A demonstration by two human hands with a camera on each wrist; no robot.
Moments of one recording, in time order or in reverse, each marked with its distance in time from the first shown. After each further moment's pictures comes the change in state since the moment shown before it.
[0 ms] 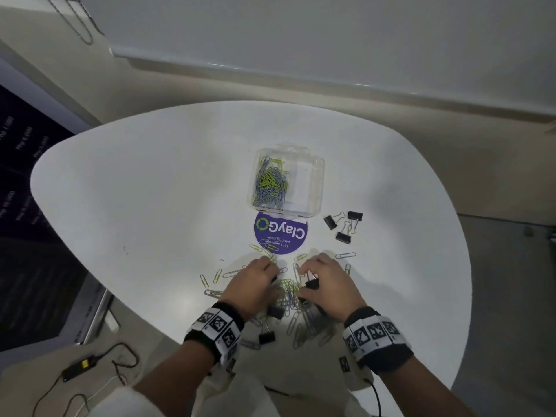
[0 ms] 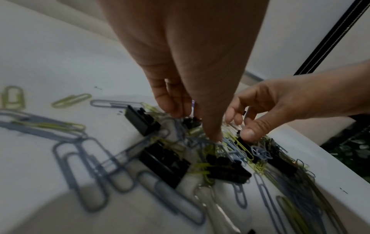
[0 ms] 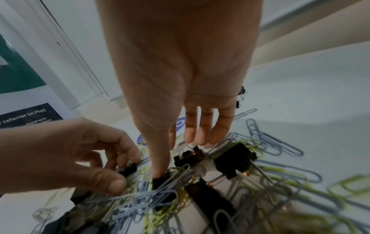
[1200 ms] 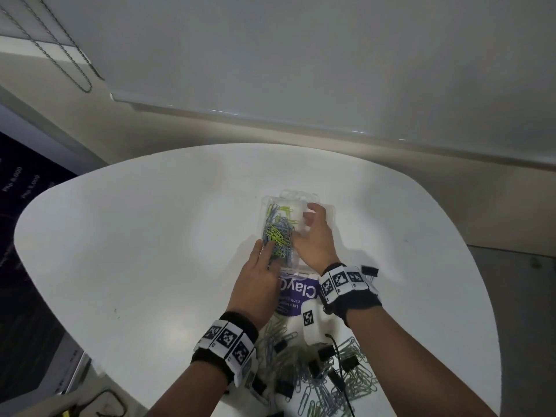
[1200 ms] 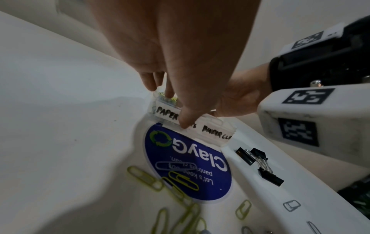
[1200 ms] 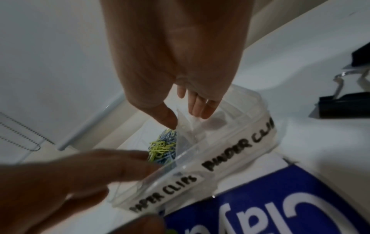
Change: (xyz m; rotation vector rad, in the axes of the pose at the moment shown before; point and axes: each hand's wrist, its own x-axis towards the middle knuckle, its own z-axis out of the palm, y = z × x) left_hand 0.092 -0.028 -0.061 0.139 0.191 -0.110; right_hand 0.185 -0.069 -0.068 0.612 0.331 0.184
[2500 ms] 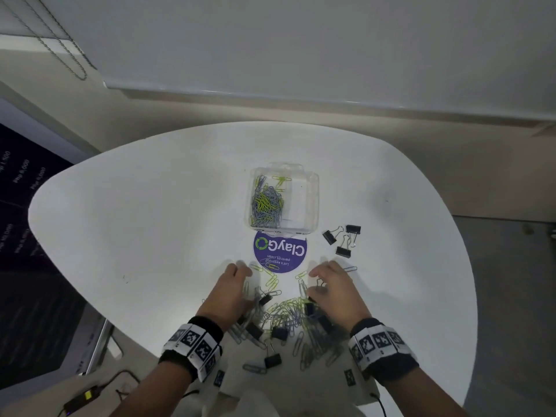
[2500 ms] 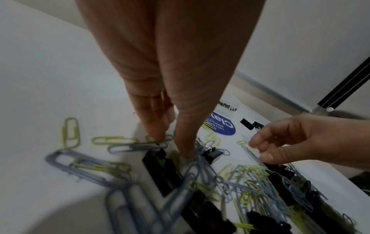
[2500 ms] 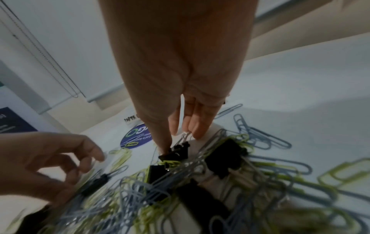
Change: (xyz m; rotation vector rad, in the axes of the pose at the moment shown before) left_hand -0.096 -0.015 0.009 -0.292 -0.259 -0.193; right_hand -0.156 0.109 -0.051 -0.395 -0.196 -0.093
